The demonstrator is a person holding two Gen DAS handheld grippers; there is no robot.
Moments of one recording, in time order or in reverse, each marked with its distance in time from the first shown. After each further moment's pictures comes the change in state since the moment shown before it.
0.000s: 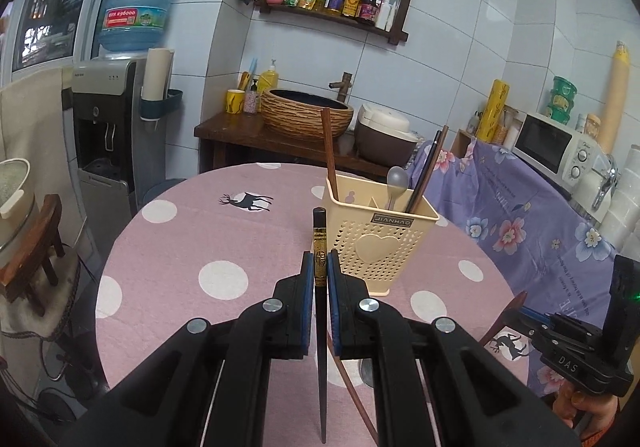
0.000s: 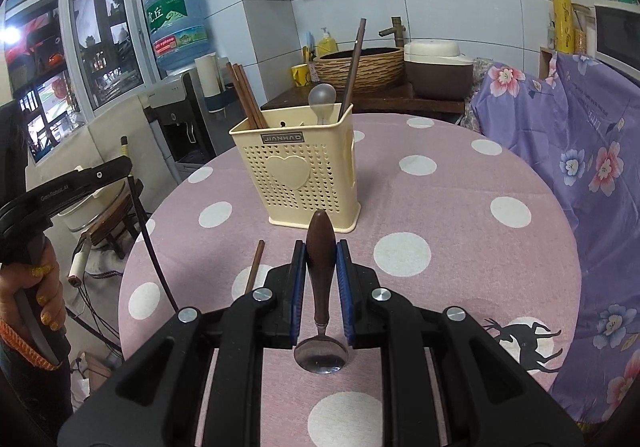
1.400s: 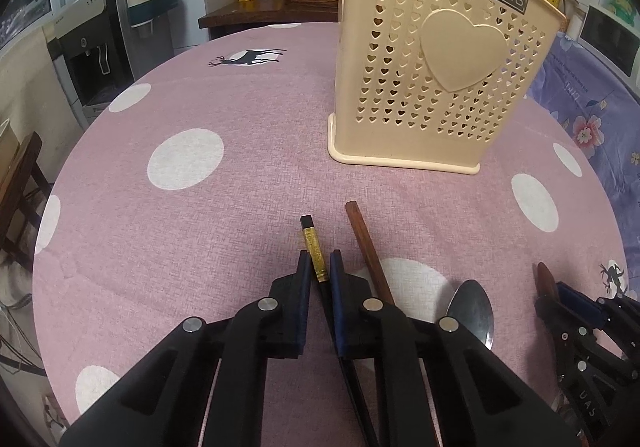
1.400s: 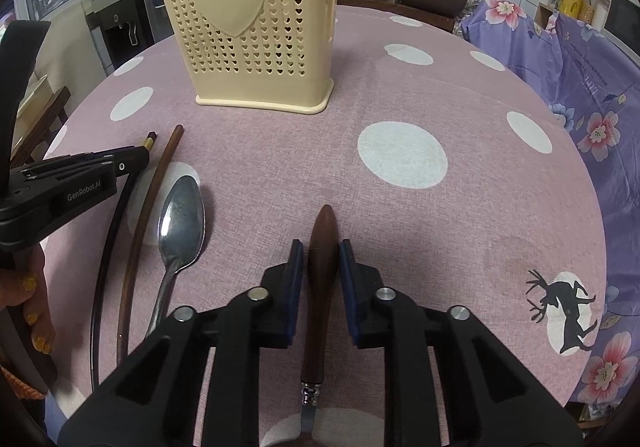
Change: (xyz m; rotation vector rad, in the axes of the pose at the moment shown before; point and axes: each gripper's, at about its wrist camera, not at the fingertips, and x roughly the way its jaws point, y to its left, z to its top) left arm 0.148 -0.006 -0.084 0.073 0.397 0.212; right arm 0.123 -0.005 -0.062 -0.053 0.318 -0.206
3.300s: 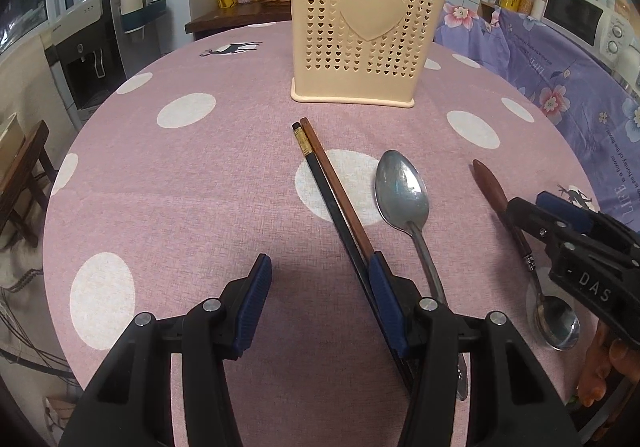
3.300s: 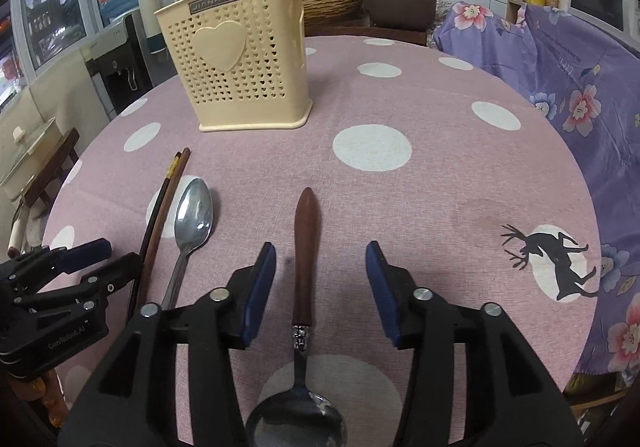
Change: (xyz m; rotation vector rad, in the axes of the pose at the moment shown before) left arm -0.052 -0.017 -0.072 0.061 -0.014 -0.046; right arm -0.036 -0.018 -0.035 0.121 -0.137 0.020
